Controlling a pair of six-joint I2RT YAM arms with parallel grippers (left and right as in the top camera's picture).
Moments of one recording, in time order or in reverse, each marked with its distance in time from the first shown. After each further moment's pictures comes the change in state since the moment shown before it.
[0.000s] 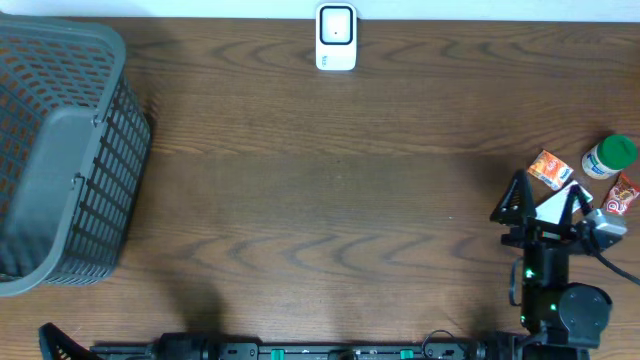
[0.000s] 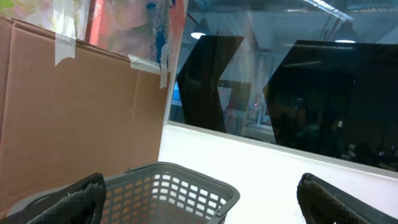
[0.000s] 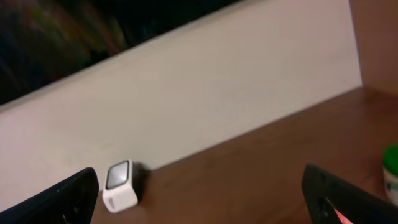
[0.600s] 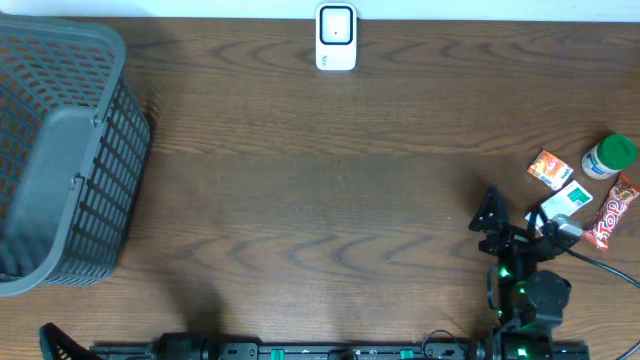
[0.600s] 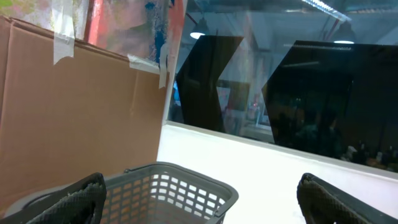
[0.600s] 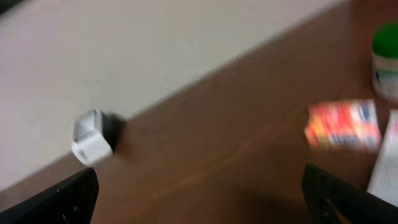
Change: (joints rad) left arm 0.000 0.000 0.000 0.000 0.003 -0.008; right arm 0.000 0.000 -0.269 0.068 0.010 0.097
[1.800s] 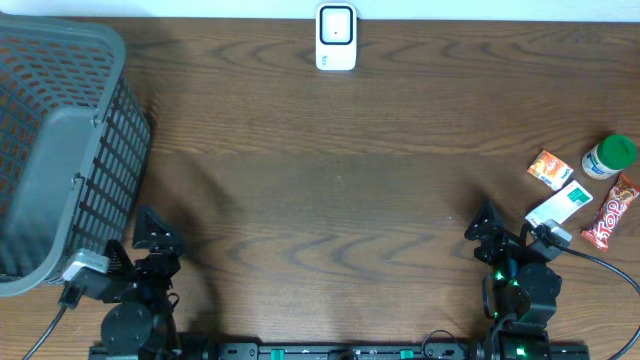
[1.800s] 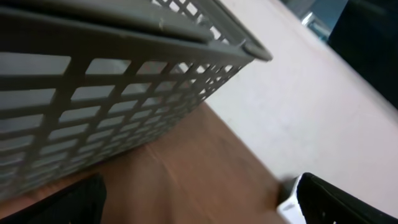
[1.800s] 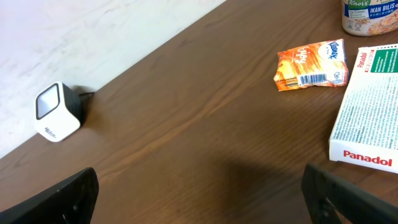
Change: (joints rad) left arm 0.000 0.001 -0.744 0.190 0.011 -0.692; right arm 0.000 0.000 -0.015 -0.159 0.034 0.048
